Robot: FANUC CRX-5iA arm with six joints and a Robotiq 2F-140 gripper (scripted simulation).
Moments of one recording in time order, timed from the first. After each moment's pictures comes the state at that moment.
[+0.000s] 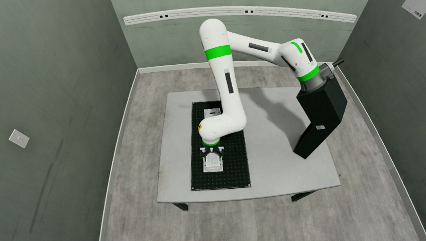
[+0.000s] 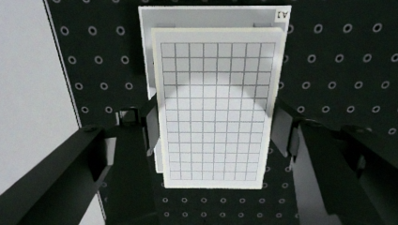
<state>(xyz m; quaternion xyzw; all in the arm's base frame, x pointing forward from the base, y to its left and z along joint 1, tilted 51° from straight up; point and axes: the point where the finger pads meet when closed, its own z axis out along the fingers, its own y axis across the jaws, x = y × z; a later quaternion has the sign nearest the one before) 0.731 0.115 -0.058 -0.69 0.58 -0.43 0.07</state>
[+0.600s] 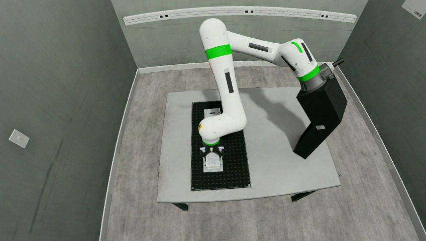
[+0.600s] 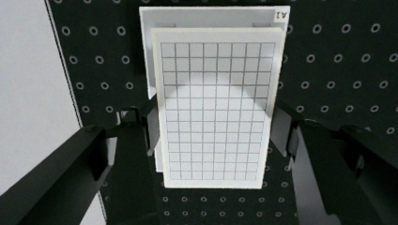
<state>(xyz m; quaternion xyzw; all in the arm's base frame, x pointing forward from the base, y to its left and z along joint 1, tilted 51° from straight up) 0.730 0.116 -0.057 -0.69 0.58 -0.43 0.07</state>
